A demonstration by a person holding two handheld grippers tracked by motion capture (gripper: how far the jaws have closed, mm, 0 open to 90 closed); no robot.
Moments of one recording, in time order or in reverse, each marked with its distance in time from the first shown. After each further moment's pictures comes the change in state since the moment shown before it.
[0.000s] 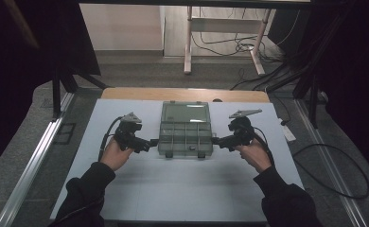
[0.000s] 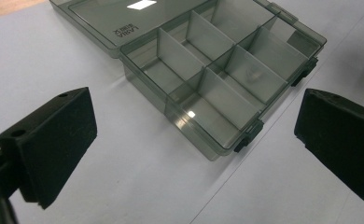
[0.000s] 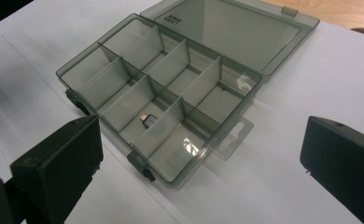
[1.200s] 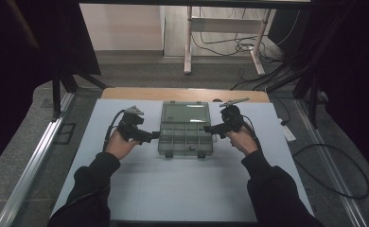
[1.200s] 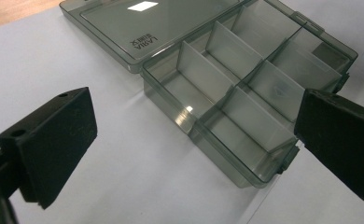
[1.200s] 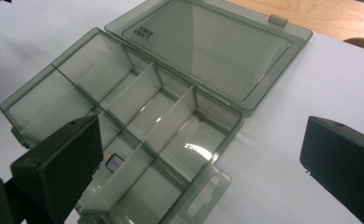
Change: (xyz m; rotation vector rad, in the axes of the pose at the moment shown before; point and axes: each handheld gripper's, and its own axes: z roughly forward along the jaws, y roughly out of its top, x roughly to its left) left arm 0.024 0.015 0.020 0.010 -0.004 -0.006; right arm -0.024 0.029 0.047 0.033 -0.028 0.030
